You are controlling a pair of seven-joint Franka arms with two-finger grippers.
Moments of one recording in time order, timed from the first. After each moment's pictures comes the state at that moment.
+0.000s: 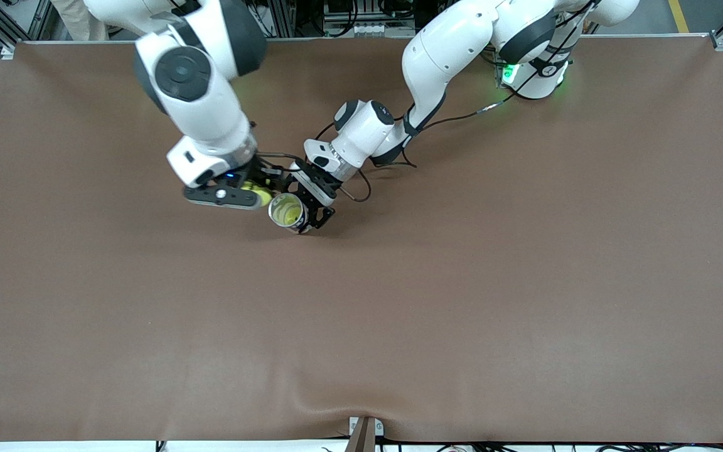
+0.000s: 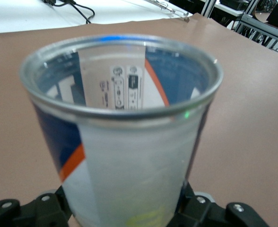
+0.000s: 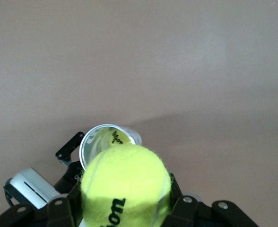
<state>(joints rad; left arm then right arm) -0.81 1.00 -0.38 -1.51 -0.62 3.55 0.50 0.42 0.21 0.16 -1.72 -0.03 1.90 0.71</state>
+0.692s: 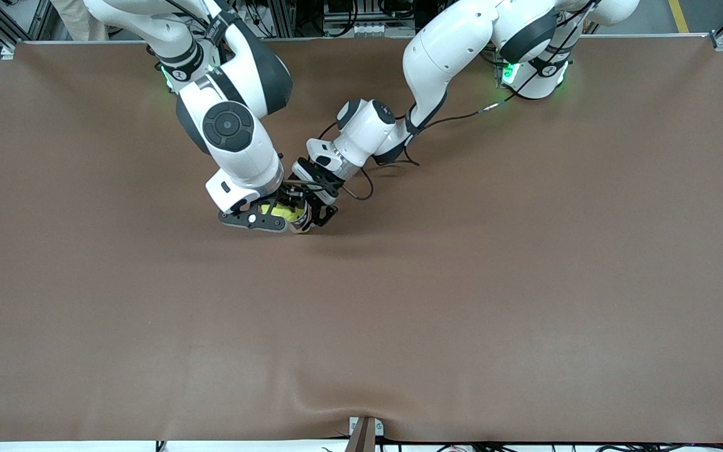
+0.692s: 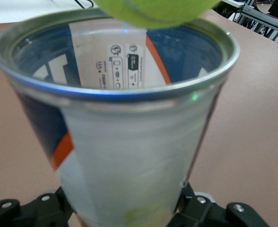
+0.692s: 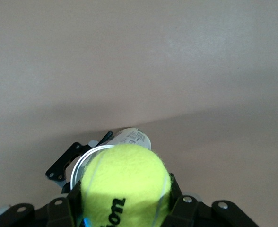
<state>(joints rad) -0.81 0.99 -0.38 -1.54 -0.62 3.55 0.50 0.43 0.31 0.17 -1.72 -0.03 1.95 0.74</state>
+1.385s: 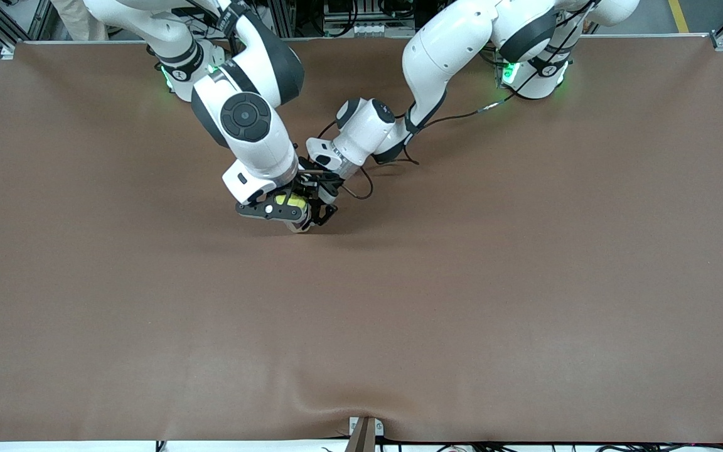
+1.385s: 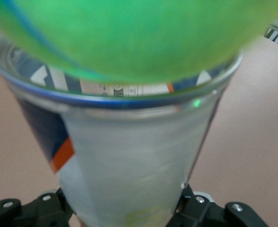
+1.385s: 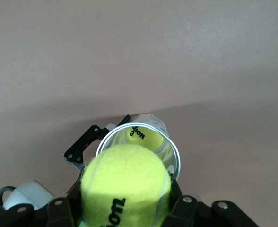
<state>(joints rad) -0.81 0.99 -0.38 -1.54 -0.63 3.55 0.50 0.43 0.32 0.21 -1.73 -0.01 1.95 0.76</state>
